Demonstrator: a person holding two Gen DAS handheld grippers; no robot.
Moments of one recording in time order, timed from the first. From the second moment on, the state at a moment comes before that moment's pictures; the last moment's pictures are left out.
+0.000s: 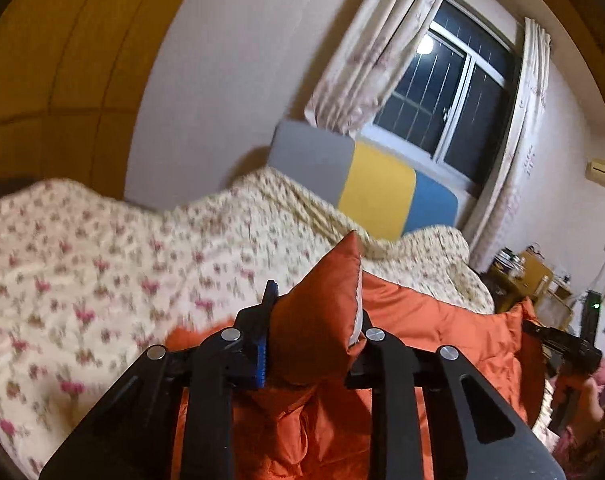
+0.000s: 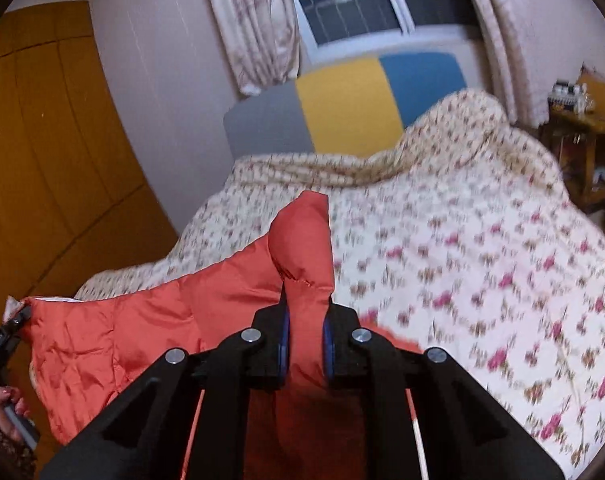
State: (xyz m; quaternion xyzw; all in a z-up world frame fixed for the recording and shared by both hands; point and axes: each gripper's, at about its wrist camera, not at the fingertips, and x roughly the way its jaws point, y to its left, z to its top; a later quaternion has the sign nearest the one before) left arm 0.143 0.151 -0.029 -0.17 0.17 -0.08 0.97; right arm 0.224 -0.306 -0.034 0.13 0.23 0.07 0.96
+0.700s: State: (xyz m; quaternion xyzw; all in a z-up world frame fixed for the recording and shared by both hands) left arm 0.290 0.121 -0.088 -0.15 0.22 0.07 0.96; right arm 0.346 -0.290 -0.119 0.12 0.28 -0.01 0.95
